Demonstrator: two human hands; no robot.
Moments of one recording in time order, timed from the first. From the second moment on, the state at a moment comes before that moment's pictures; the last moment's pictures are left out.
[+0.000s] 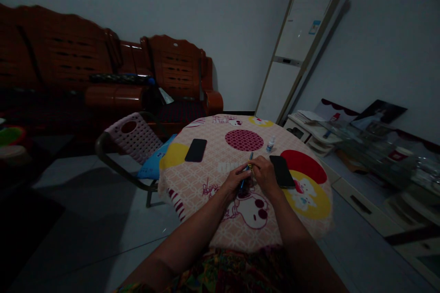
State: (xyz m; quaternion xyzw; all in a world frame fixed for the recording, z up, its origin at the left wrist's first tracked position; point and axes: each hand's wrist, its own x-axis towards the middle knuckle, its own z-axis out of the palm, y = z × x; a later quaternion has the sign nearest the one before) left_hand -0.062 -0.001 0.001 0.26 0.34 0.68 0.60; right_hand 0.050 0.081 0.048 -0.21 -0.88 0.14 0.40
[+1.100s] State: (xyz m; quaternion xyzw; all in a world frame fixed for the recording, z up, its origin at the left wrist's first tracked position) left_hand -0.065 0.002 -0.008 0.27 0.35 0.68 0.59; right_hand 0.054 0.081 0.046 -0.19 -0.90 0.11 0.37
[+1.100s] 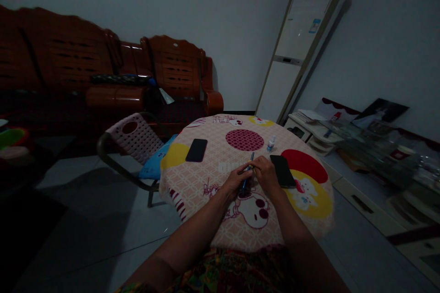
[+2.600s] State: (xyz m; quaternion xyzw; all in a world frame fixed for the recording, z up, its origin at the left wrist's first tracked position) left_hand -0.062 0.001 -0.002 0.25 0.35 0.68 0.60; right_hand 0.057 0.068 0.052 -0.25 -0.86 0.22 0.39
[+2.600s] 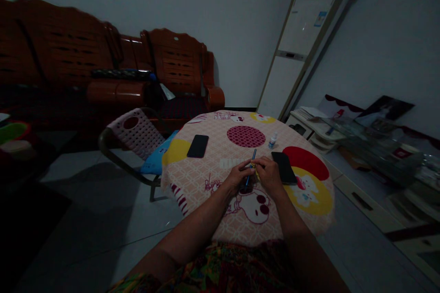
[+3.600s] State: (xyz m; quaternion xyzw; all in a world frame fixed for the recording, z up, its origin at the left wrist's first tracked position) left_hand -0.072 -0.001 -0.005 0.14 0.25 0.68 0.67; right_hand 0.055 0.072 0.027 -0.31 -0.77 0.27 0.50
